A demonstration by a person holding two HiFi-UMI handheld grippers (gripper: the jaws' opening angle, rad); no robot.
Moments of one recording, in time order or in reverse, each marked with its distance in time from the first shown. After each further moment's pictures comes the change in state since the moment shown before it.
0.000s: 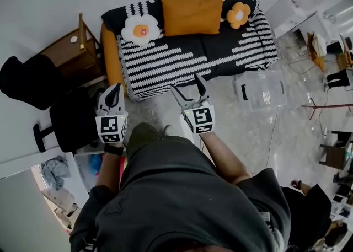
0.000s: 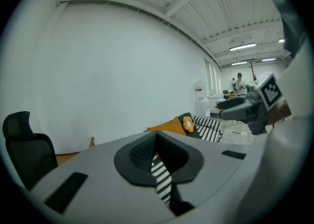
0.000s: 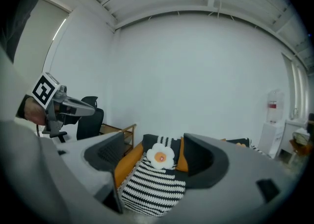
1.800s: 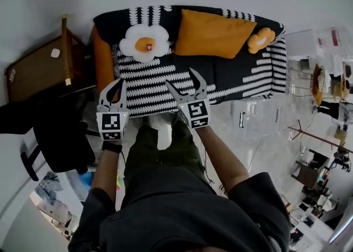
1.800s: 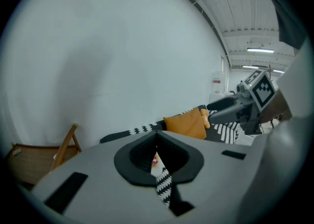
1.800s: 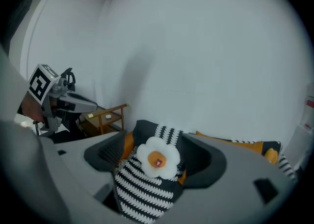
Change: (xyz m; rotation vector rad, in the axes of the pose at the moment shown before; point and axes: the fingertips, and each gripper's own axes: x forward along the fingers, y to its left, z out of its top) left arm 0.355 0.191 -0.084 -0.126 0.147 -0.025; right arm 0.427 -0.084 -0.060 -0.058 0.261 0.136
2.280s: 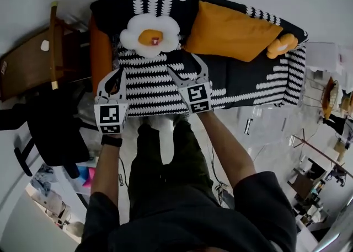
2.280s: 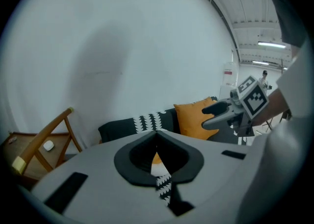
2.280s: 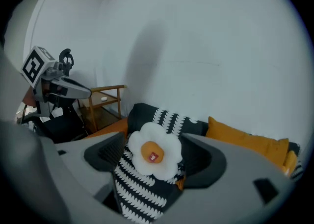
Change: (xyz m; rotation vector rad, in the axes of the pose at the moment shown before) left arm 0.111 0.032 -0.073 -0.037 0.066 0.076; right arm 0.148 -0.048 -0.089 -0.065 0.091 0.096
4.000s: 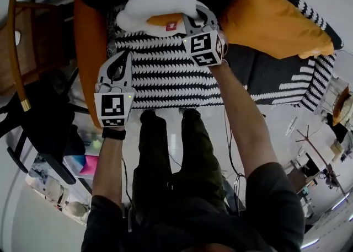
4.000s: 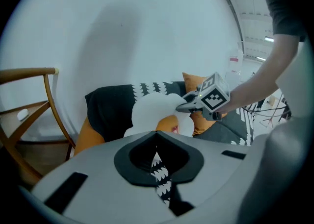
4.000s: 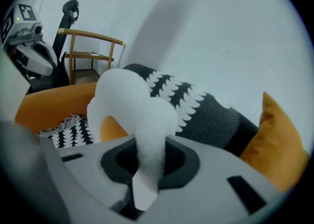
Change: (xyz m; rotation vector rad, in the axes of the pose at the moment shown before) left arm 0.134 0.026 -0.138 -0.021 0.140 -0.012; right arm 0.241 -0.063 -0.088 -0.302 0.118 0.000
